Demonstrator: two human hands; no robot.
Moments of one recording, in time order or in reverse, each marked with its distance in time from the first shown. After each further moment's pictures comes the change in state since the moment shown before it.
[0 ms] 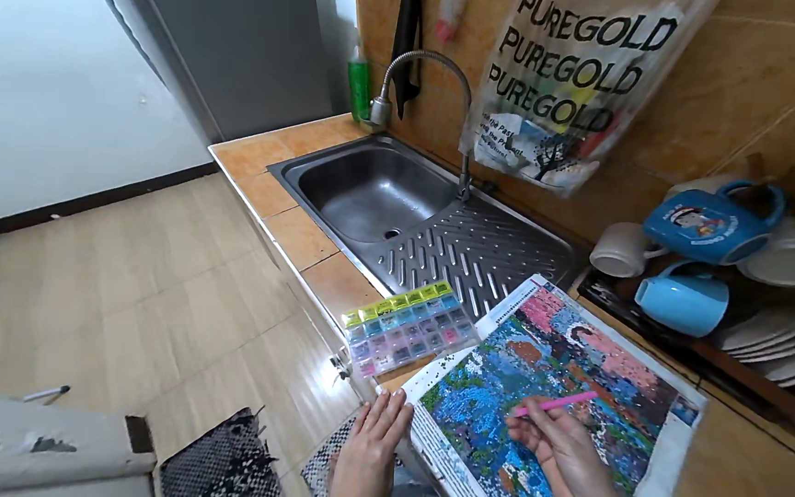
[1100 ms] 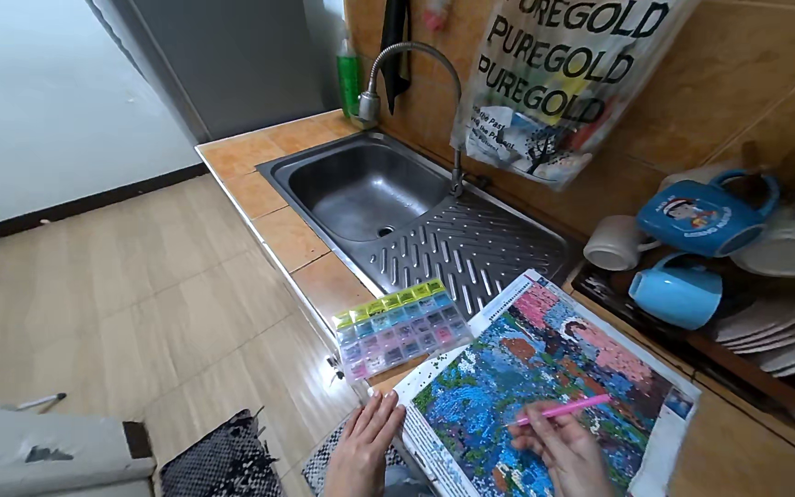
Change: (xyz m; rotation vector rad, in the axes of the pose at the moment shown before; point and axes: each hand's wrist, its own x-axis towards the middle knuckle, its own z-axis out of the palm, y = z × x) left_hand -0.001 -0.002 -0.001 -0.030 0.014 0.006; right_hand -0.009 0.004 -0.012 -0.132 -0.022 -0.165
